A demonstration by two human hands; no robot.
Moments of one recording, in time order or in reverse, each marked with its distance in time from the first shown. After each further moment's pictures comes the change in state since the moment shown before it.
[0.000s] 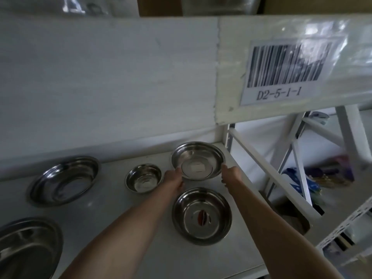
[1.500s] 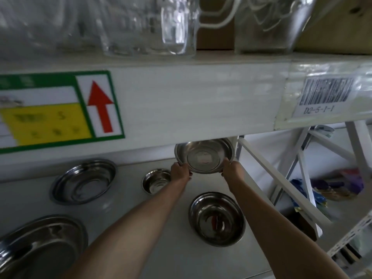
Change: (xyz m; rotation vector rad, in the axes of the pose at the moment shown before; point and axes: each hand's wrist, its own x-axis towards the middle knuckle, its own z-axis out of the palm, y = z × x) left_hand -0.026 0.041 -0.033 -0.103 0.026 0.220; right_hand -0.080 -0.060 0.006 0.176 -0.028 -0.228
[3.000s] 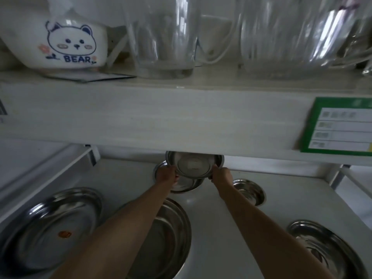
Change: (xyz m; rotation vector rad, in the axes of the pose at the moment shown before) left_hand 0.028 0.003 -0.336 -0.083 0.364 -0.058; right_hand -0.122 -0.070 0.288 -0.210 -0.347 -0.050
